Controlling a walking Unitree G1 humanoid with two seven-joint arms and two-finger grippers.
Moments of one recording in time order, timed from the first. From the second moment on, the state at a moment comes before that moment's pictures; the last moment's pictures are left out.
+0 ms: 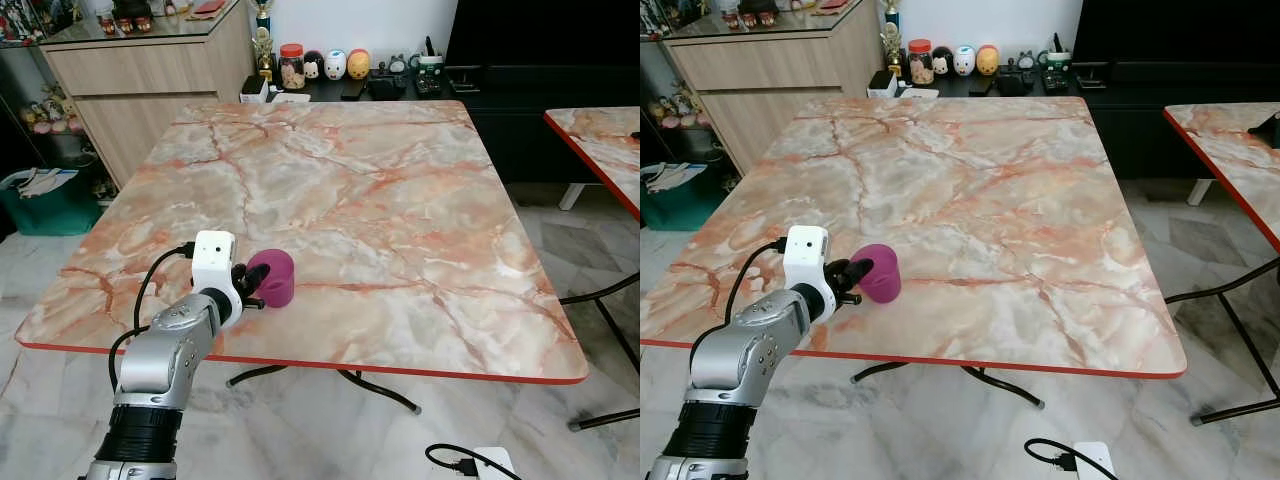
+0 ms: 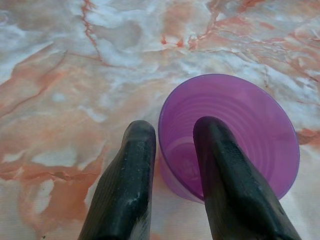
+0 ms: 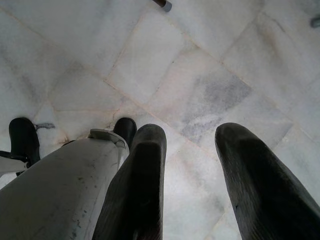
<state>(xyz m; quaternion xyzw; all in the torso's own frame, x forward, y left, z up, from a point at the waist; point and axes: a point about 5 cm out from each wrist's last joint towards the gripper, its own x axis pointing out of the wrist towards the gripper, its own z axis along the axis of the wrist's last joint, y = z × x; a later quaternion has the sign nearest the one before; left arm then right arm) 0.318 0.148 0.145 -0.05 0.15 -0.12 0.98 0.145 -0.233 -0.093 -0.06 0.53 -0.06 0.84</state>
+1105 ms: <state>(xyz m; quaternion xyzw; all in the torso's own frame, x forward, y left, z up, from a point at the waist) 0.315 0.144 0.174 -0.08 0.00 -0.10 0.99 0.144 -0.236 -0.093 -0.06 0.53 -0.07 0.84</state>
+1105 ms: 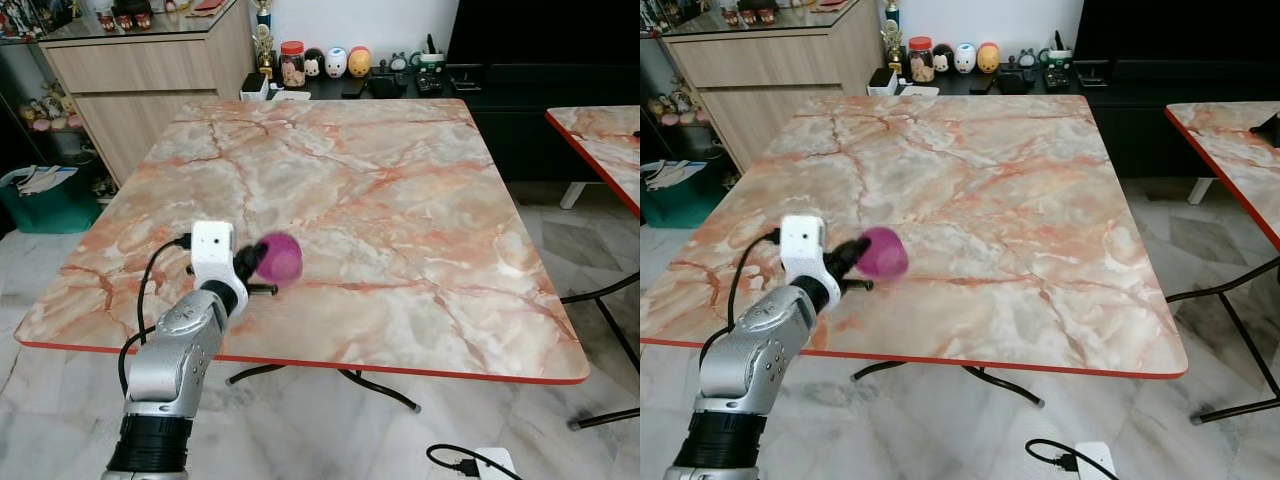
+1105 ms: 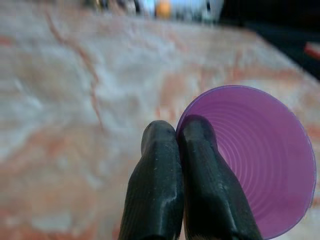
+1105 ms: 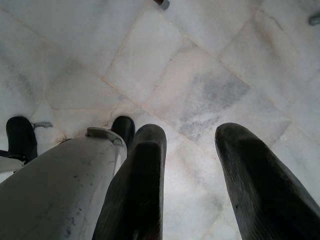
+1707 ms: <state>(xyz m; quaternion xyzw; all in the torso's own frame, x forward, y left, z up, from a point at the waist) 0.294 0.170 0.172 -0.02 -0.09 -0.03 1.00 0.144 -0.238 -0.093 -0.06 0.53 -0.07 0.84</state>
